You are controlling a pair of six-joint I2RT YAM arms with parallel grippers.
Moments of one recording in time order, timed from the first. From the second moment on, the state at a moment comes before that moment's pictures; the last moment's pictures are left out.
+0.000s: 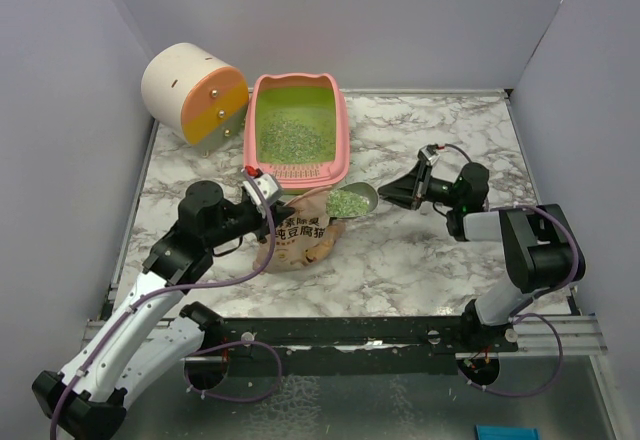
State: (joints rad) left arm -0.53 0.72 0.75 -0.29 0.46 0.13; right arm 0.12 1.63 0.52 1.12 -1.12 1.43
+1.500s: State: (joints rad) left arm -0.52 0.67 0.72 -0.26 0.44 0.10; right arm 0.06 1.86 1.14 0.89 -1.07 1.44
